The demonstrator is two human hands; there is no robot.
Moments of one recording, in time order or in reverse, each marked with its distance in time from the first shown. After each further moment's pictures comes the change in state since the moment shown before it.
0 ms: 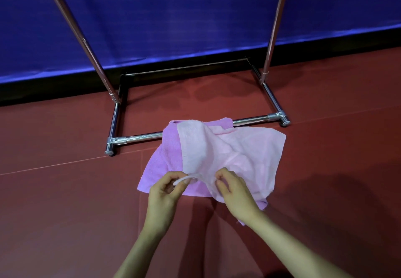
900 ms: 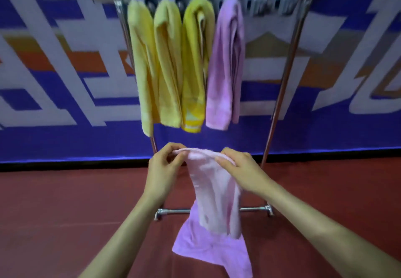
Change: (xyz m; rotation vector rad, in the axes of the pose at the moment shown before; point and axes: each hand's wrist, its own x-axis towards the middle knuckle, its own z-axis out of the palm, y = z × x) left_hand 0.026 0.496 -0.123 0.119 0.159 0.282; right_hand 0.041 -0.467 -0.304 -0.111 -0.057 -0.368
